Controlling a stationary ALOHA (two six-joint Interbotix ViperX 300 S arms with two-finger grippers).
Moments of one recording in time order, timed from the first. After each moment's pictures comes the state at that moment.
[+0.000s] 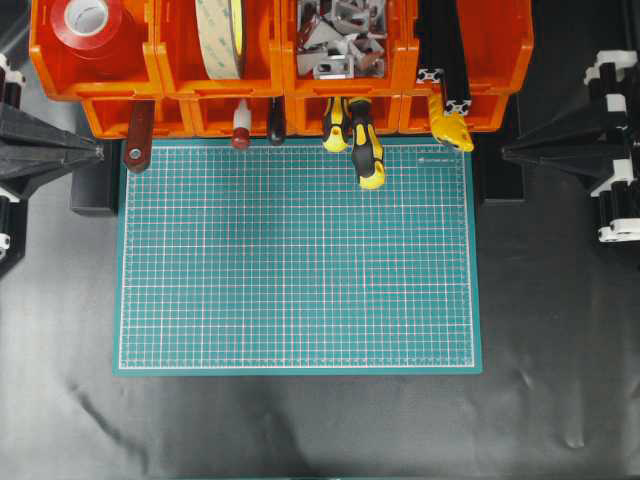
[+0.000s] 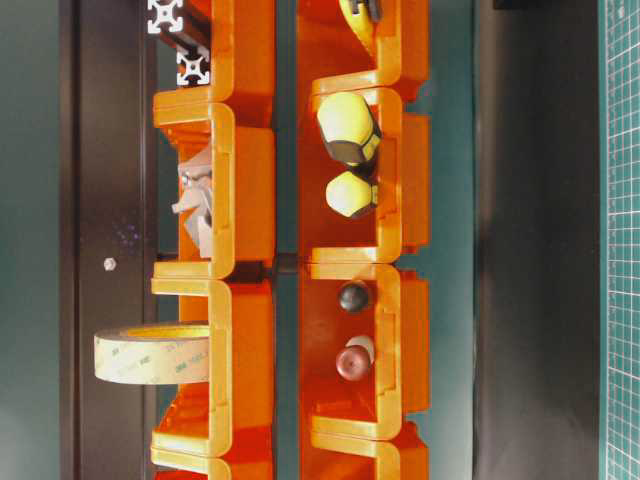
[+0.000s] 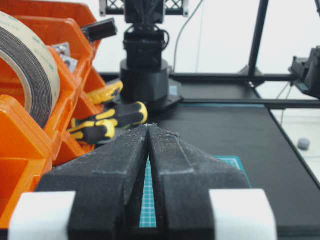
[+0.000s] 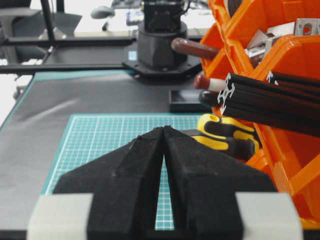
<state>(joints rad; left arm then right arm) 0.00 -0.97 1.17 0.00 -0.29 0.00 0.00 -0.97 1.17 0.00 -0.10 0.00</state>
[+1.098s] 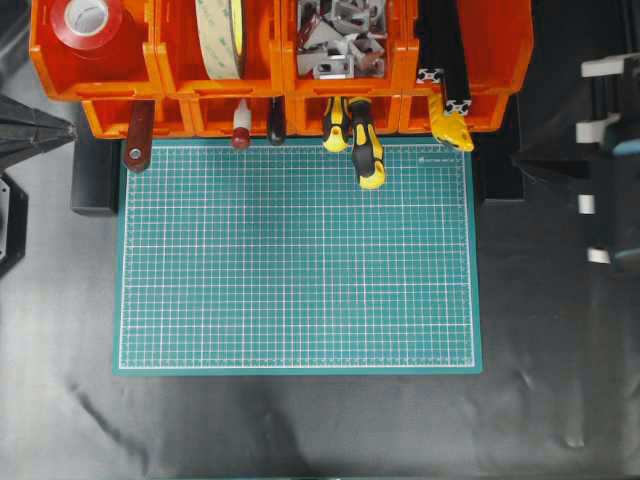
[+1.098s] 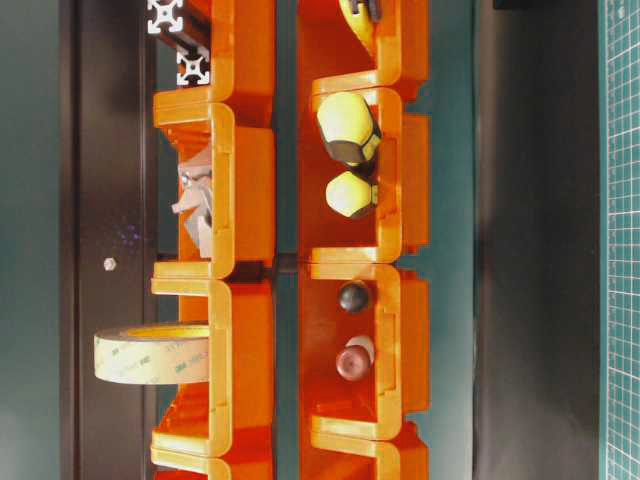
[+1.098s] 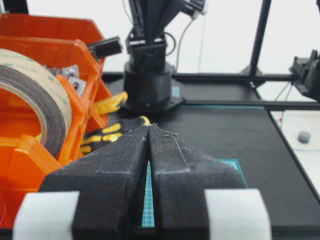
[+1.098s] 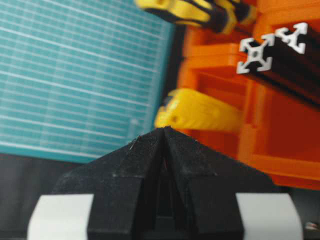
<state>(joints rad) 0.01 -1.04 1.02 0.03 -0.02 -0.05 0.42 -0.62 0.61 -0.61 1.14 0.23</state>
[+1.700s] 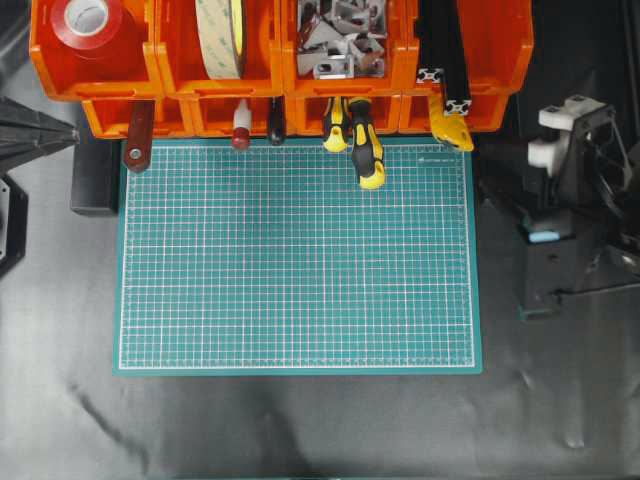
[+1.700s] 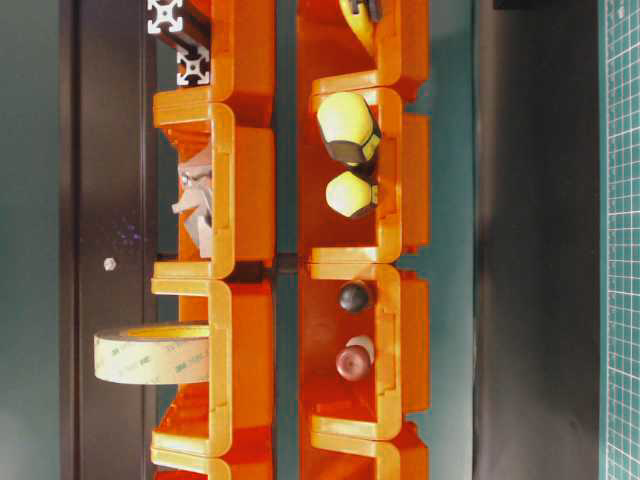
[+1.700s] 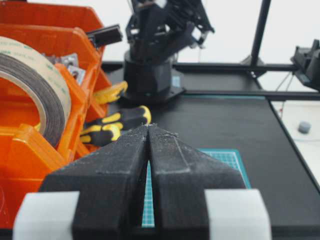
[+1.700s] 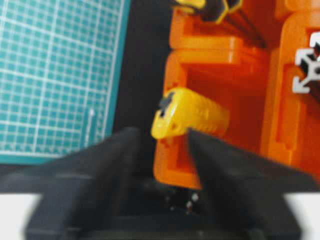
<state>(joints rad) 0.01 -1.04 1.02 0.03 0.01 -0.04 0.50 -0.47 0.72 -0.85 1.17 0.43</state>
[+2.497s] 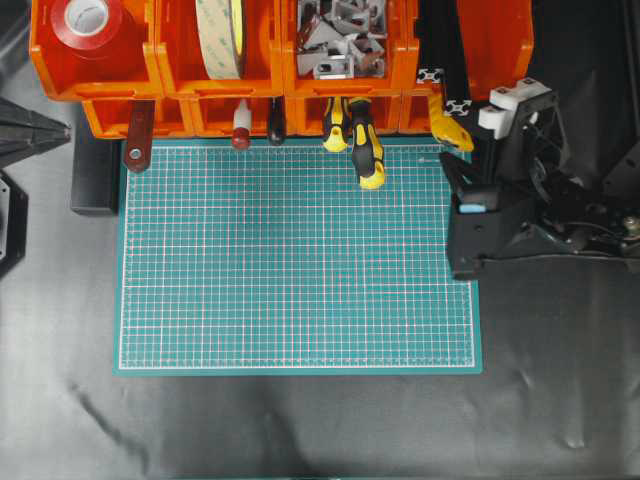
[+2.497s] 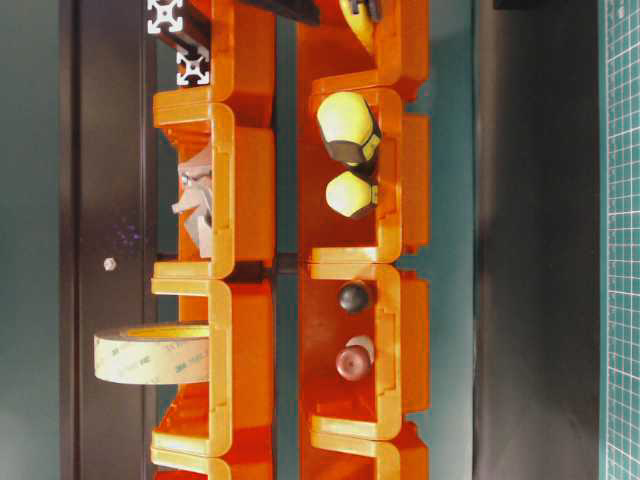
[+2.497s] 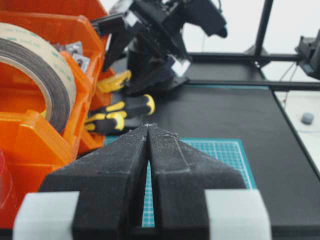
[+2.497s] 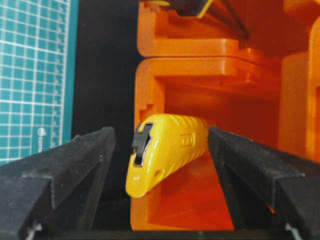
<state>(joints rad) 0.02 -1.07 1.02 0.03 0.07 -0.05 0.35 -0.31 0.80 -1.06 1.03 0.62</state>
